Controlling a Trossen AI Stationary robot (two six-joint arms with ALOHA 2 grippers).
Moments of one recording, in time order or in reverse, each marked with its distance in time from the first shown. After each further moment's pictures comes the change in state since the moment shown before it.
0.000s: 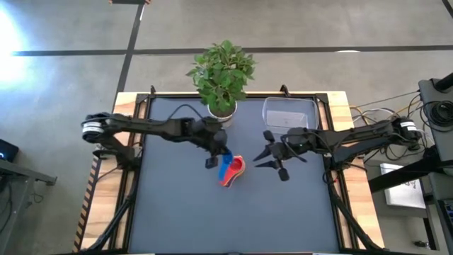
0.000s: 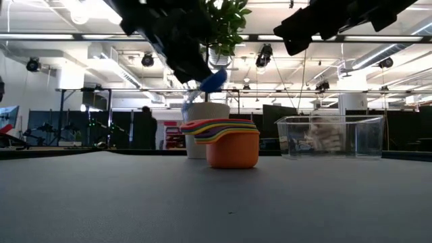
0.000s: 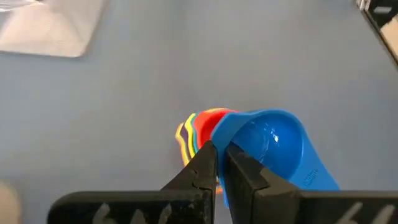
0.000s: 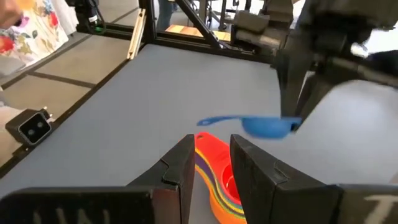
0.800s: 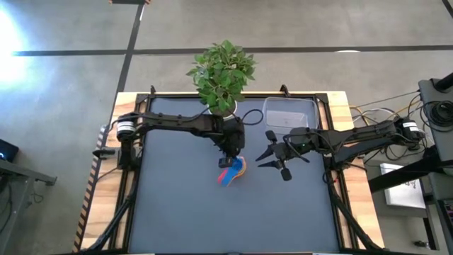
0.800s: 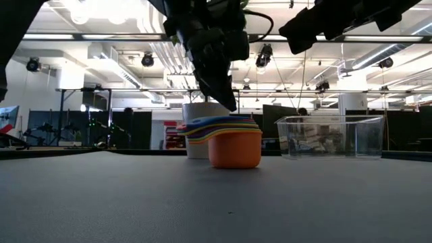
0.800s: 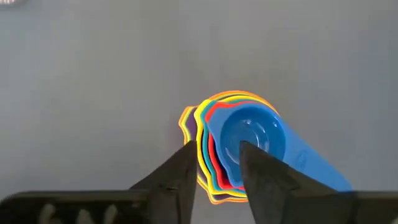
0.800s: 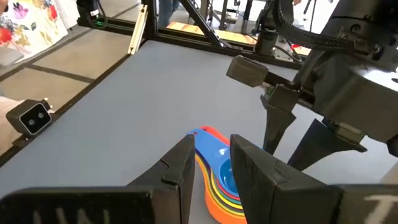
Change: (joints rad) left arm 0.007 0.366 0.467 -0.439 0.044 0.073; right arm 0.002 -0.041 -0.019 -0.030 0.000 -0.037
